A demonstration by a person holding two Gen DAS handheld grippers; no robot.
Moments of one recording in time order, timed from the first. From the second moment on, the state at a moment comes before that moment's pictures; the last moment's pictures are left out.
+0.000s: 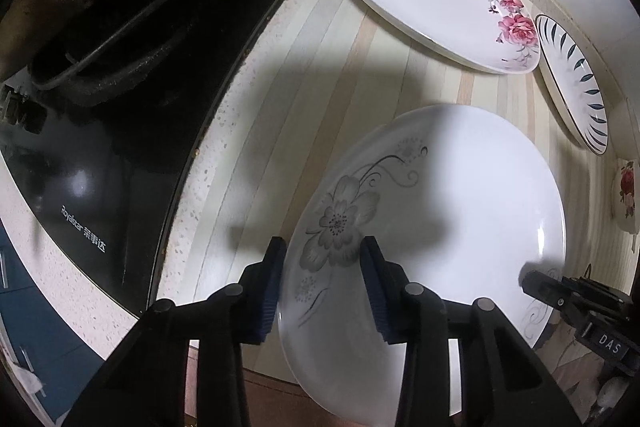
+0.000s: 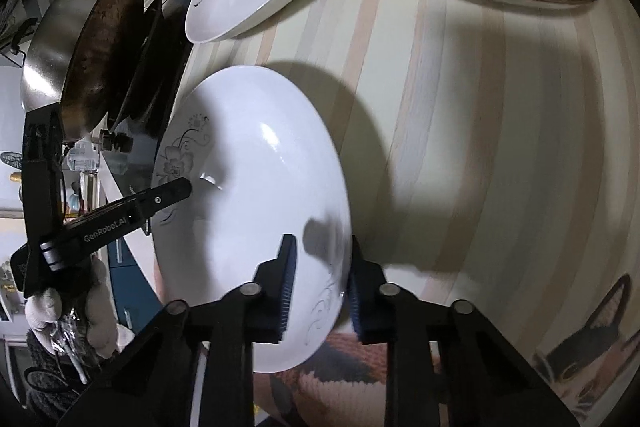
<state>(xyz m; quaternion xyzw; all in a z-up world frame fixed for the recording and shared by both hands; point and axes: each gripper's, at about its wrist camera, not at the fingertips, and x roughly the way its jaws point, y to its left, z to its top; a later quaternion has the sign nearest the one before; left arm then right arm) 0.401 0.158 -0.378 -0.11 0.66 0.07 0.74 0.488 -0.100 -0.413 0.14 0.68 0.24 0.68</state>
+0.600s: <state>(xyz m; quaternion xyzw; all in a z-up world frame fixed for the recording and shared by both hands) 0.385 0.106 -0.338 -0.08 0.65 0.02 0.76 0.453 -0.153 -0.382 0.12 0.66 0.22 0.71</state>
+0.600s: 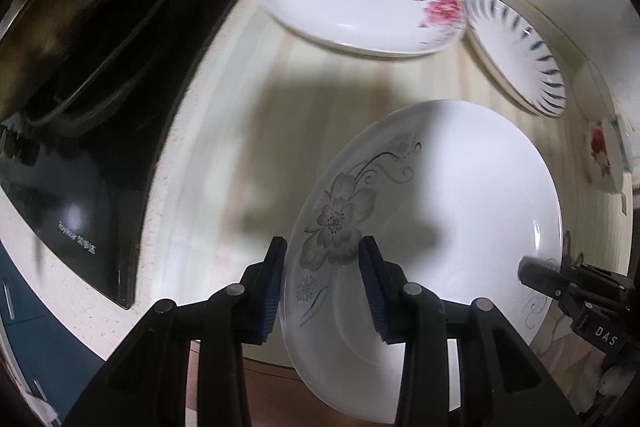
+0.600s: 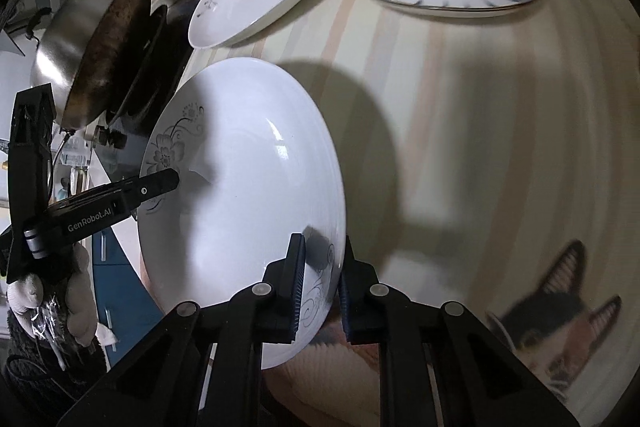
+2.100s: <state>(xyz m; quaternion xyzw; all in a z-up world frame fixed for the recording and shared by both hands) 0.420 -0.012 -0.362 -0.01 0.67 -0.04 0.74 0.437 -0.269 -0.397 0.18 0.69 0.13 0.69</state>
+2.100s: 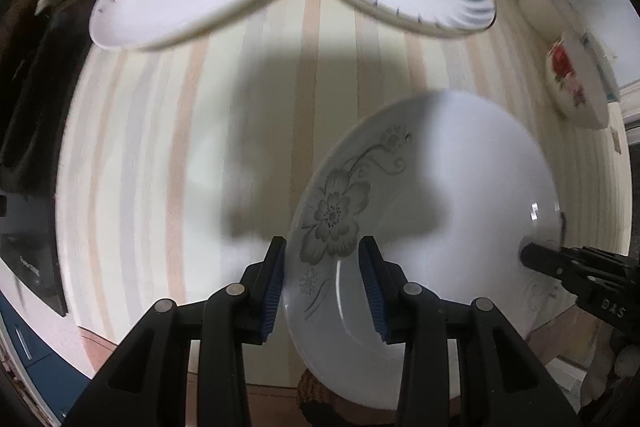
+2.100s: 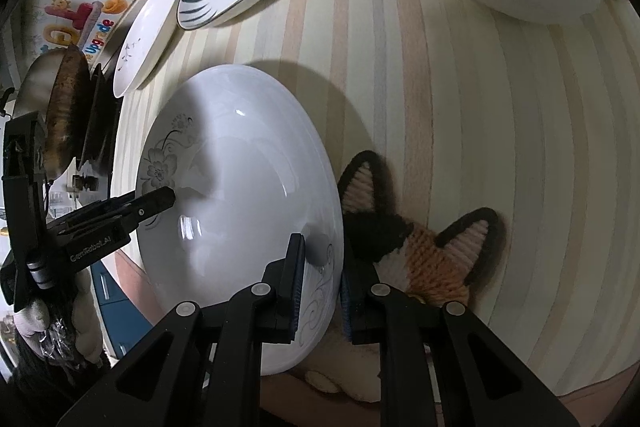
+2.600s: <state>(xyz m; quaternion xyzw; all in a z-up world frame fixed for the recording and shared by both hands) 0.495 0.100 -0.312 -0.15 0.60 0.06 0.78 0.562 -0.211 -0.287 0.13 0.59 0.20 0.77</state>
